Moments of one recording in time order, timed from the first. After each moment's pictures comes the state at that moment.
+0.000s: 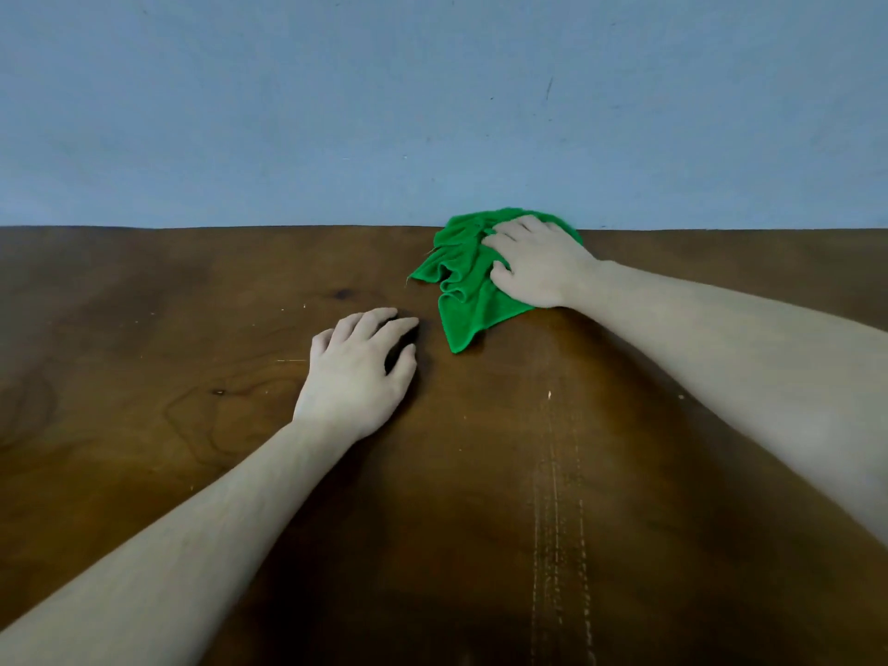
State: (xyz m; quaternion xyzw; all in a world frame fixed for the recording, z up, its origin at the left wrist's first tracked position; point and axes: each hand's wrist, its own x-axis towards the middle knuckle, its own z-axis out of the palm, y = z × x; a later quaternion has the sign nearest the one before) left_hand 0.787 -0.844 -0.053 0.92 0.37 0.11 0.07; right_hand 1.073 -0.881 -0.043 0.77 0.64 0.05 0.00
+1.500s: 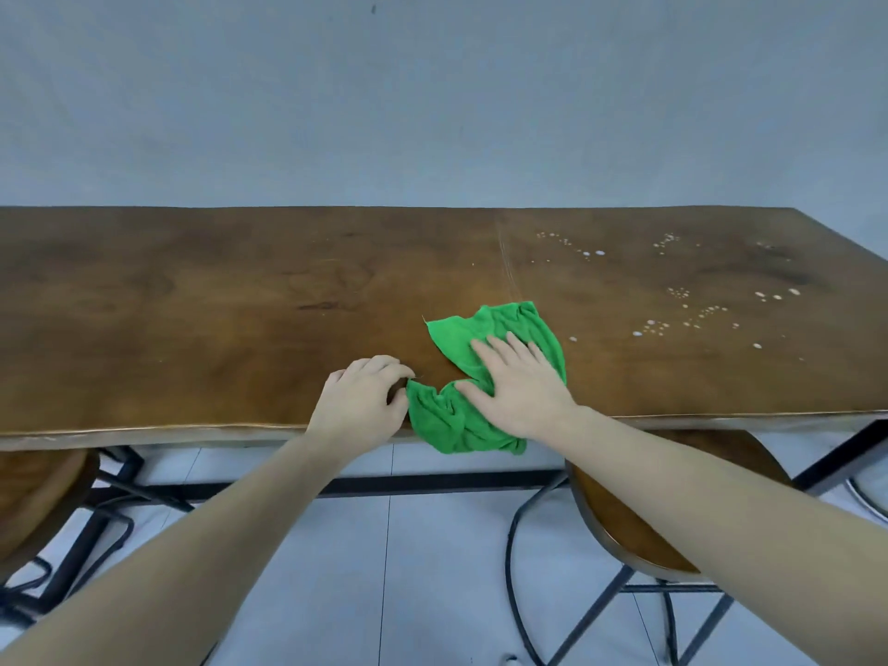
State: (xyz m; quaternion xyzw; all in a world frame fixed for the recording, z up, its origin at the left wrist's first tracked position) left_hand 0.563 -1.084 -0.045 0.95 0.26 0.13 0.12; right_hand 0.737 -1.238 -0.039 0.86 0.50 -0.03 -0.05
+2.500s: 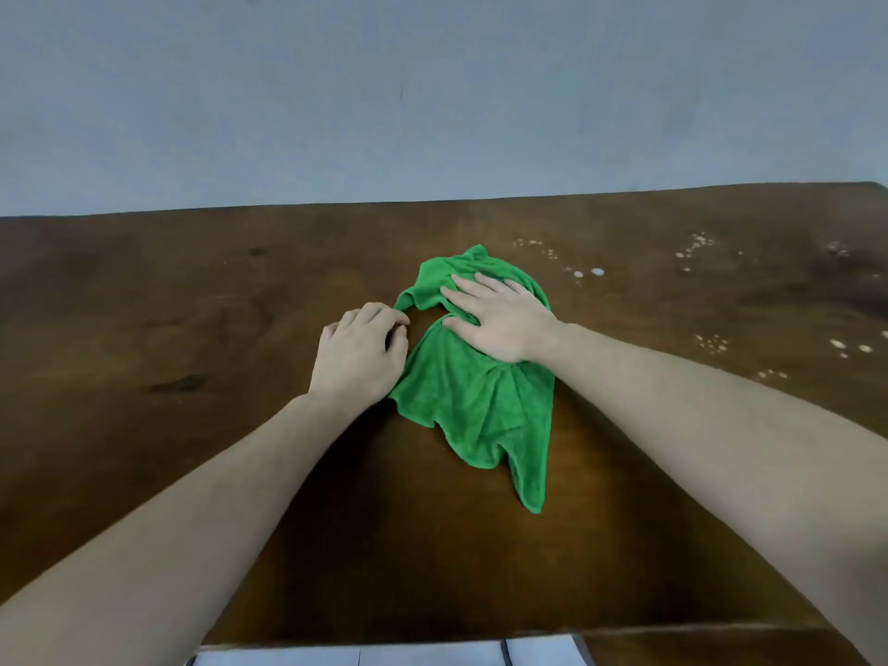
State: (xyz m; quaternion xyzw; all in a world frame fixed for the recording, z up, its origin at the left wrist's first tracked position) left_hand 0.794 -1.017 -0.049 0.93 0.31 0.17 0.14; right_hand 0.988 -1.125 -0.043 0.82 0.57 -0.09 -0.01
